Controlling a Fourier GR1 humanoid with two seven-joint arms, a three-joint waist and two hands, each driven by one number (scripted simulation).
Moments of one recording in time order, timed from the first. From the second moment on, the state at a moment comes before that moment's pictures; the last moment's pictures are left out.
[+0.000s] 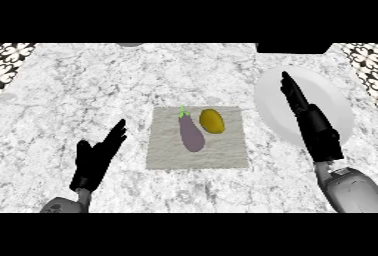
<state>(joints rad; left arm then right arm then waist) -0.07 0.31 -0.30 -1.36 0.23 0.10 0.11 -0.27 -0.45 0.33 -1.56 -0.12 -0.27 0.08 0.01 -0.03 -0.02</state>
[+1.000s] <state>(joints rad) -0.11 0.23 -0.27 -1.39 0.26 0.15 0.17 -0.89 -0.32 0.26 -0.69 -0.28 0.15 0.30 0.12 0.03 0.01</state>
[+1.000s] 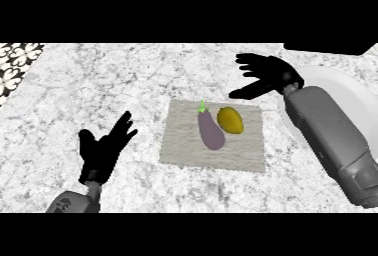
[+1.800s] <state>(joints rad) -0.10 0.23 -0.26 -1.41 0.26 0.16 0.19 -1.21 -0.25 0.41 -0.36 -0.19 0.78 0.39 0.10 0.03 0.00</state>
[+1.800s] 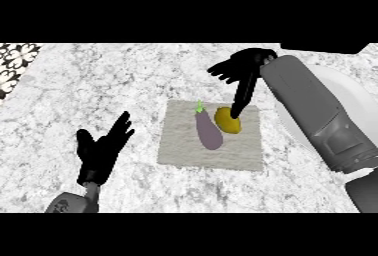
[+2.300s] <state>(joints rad) -0.06 0.22 -0.25 -1.42 0.25 0.16 0.17 -1.30 -0.09 0.45 -0.22 -0.09 0.81 0.37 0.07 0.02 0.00</state>
